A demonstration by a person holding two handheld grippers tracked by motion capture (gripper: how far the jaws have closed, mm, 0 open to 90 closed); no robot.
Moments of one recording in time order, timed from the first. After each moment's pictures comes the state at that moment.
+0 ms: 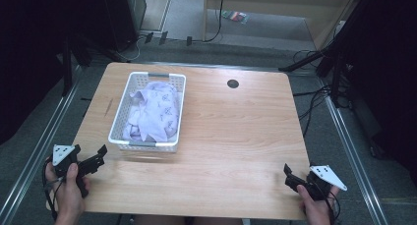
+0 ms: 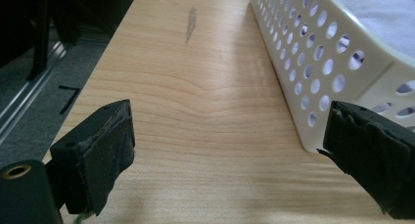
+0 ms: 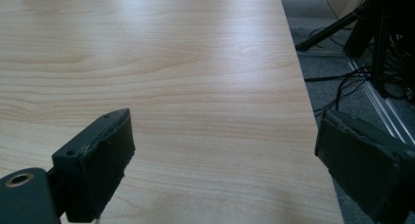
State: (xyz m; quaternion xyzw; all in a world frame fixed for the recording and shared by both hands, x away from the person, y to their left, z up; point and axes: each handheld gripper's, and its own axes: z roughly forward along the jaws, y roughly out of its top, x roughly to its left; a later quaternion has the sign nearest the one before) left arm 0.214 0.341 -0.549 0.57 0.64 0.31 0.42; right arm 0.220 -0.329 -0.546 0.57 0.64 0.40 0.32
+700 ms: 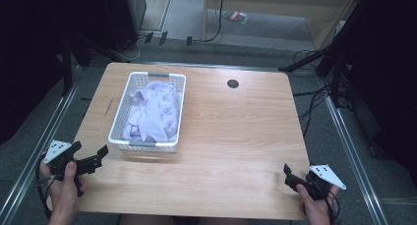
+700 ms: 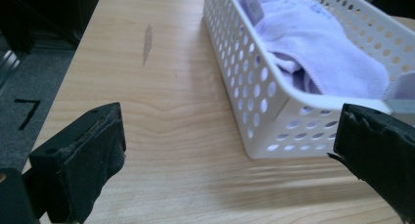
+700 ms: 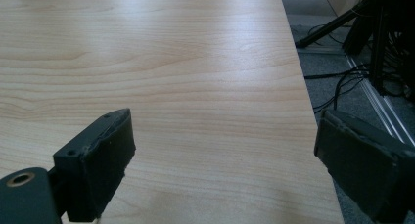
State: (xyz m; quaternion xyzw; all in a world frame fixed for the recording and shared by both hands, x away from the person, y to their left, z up) left arm 0.211 0.336 -0.514 0.60 0.60 0.28 0.45; right arm 0.221 -0.328 -0.546 0.58 0.64 0.39 0.32
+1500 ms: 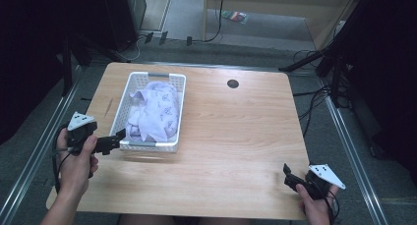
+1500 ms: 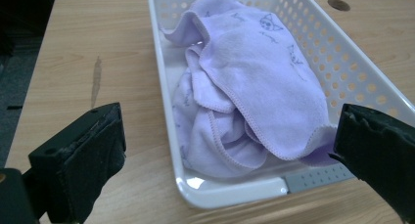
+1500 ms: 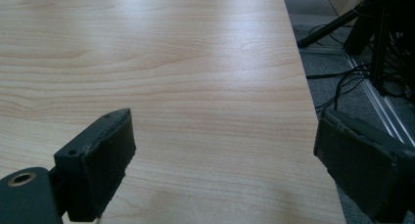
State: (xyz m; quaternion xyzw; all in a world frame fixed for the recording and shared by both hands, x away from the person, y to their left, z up) left arm 0.259 0.281 -0.447 0.67 0.58 0.25 0.39; right arm 0.222 -0.328 -0.546 0.57 0.65 0.39 0.32
